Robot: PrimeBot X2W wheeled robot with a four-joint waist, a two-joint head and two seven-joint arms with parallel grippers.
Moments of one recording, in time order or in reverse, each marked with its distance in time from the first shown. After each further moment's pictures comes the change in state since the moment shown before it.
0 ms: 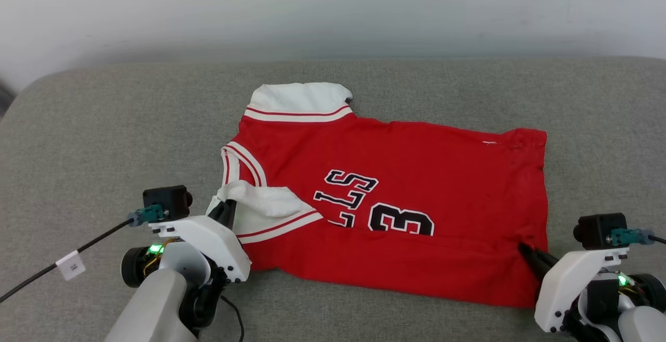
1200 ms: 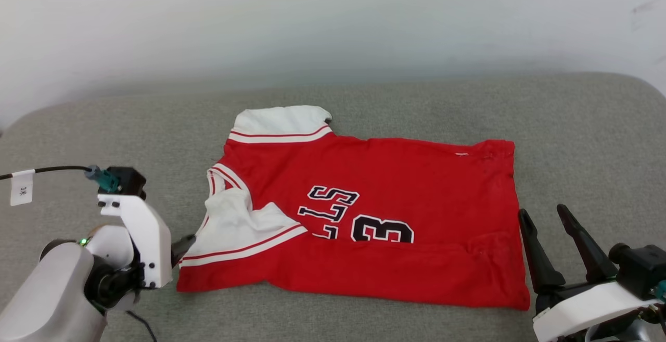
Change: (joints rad) left arm -0.100 0.289 -0.090 0.013 -0.134 -0.144 0.565; right arm 0.143 0.078 -0.030 -0.219 -0.115 0.000 -0.485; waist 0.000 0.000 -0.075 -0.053
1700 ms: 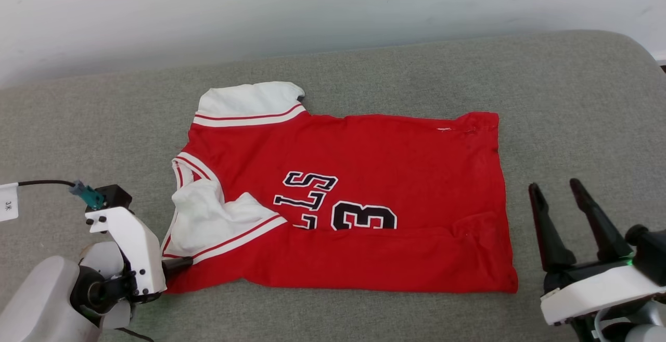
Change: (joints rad) left arm 0.062 -0.005 0.046 -0.001 -0.153 0.075 0.180; right arm -0.042 0.018 -0.026 -0.067 -0.017 0.000 0.018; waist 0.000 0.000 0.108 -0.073
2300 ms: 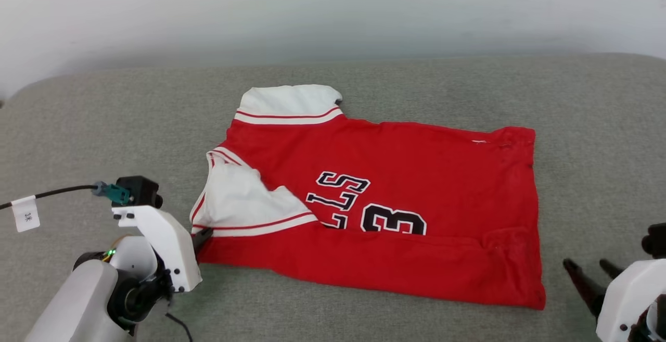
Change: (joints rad) left arm 0.039 -0.057 0.001 -0.119 0.080 0.007 -0.245; right arm 0.027 -0.119 -0.150 0.054 0.130 0.000 0.653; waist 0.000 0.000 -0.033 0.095
